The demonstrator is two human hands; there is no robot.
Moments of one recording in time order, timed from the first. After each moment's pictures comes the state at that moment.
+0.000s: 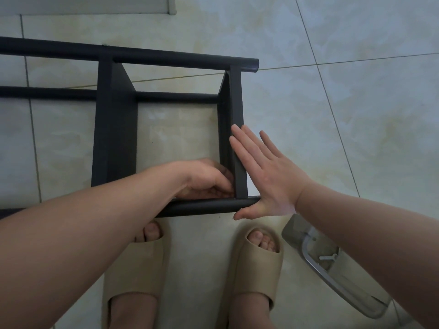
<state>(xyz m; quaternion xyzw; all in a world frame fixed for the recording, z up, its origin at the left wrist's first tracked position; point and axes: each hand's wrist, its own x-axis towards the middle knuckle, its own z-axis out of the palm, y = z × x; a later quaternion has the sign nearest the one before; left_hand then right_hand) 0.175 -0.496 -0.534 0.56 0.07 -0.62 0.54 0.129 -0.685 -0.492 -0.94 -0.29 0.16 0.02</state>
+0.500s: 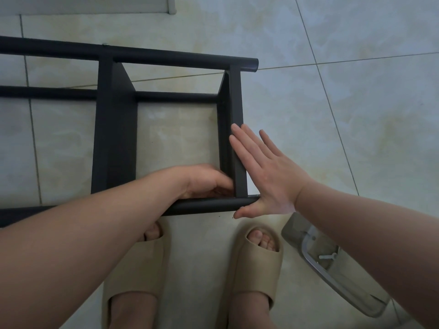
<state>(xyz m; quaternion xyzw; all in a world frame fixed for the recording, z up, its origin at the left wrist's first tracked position) 0.168 -0.497 -0.535 0.57 0.04 -0.62 0.53 0.130 -0.685 -0.492 -0.94 -0.29 0.16 0.02</state>
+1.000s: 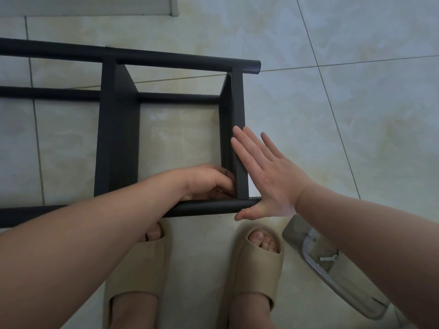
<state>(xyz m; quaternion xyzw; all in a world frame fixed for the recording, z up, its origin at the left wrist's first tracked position) 0.168 -0.495 -0.540 0.55 0.05 -0.61 0.57 0.129 -0.684 -0.491 -0.94 -0.29 0.16 0.01</state>
